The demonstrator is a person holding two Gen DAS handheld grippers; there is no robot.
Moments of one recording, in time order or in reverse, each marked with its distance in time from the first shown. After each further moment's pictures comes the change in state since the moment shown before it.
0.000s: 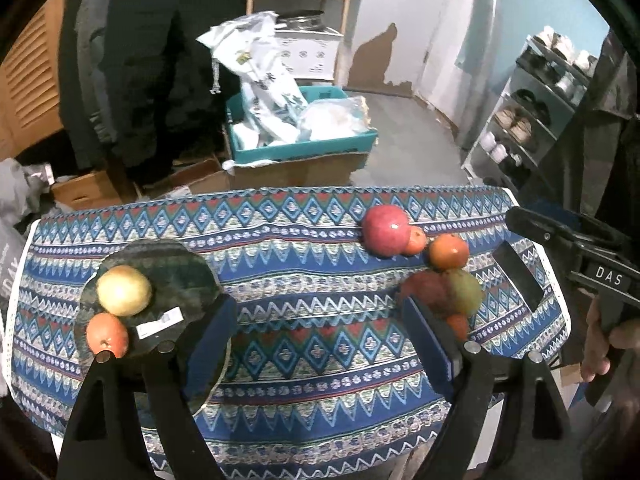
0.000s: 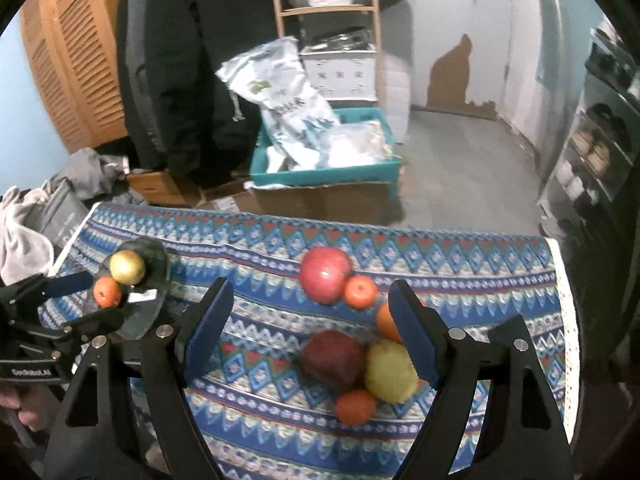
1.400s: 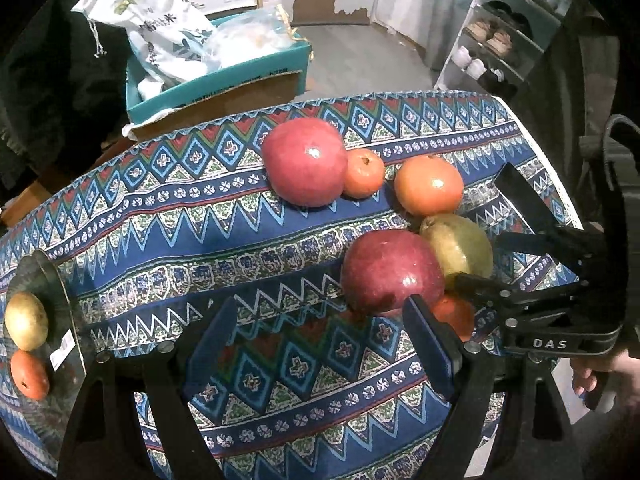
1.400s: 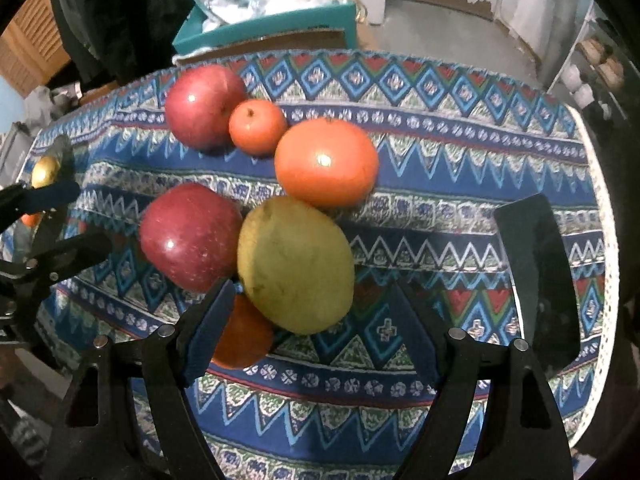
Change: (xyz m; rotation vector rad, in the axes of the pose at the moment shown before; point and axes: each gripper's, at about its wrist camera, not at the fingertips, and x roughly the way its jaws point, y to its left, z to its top) left arm 0.139 -0.087 -0.012 0.164 0.219 -0.046; right arm 0.117 -0.086 -0.097 0.039 0.380 -0.019
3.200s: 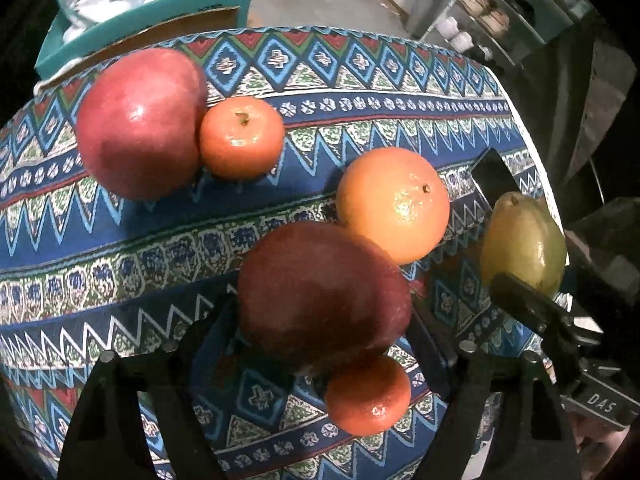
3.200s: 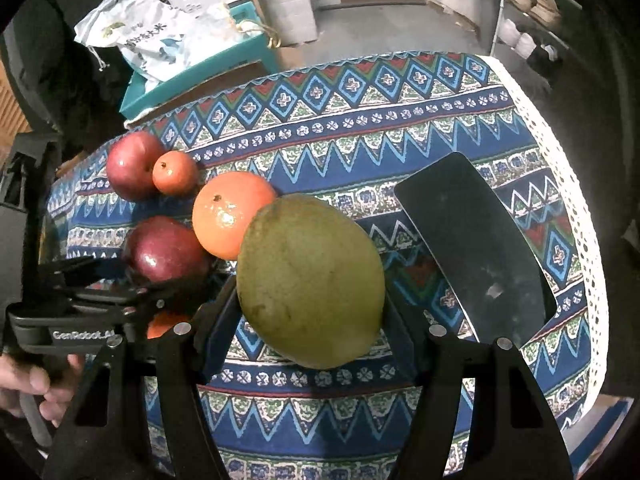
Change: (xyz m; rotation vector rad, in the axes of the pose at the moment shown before) left arm 0.090 -0.062 0.029 -0.062 0.181 -0.183; right arm -0.037 -0.067 -0.021 0.233 -0.111 -0.020
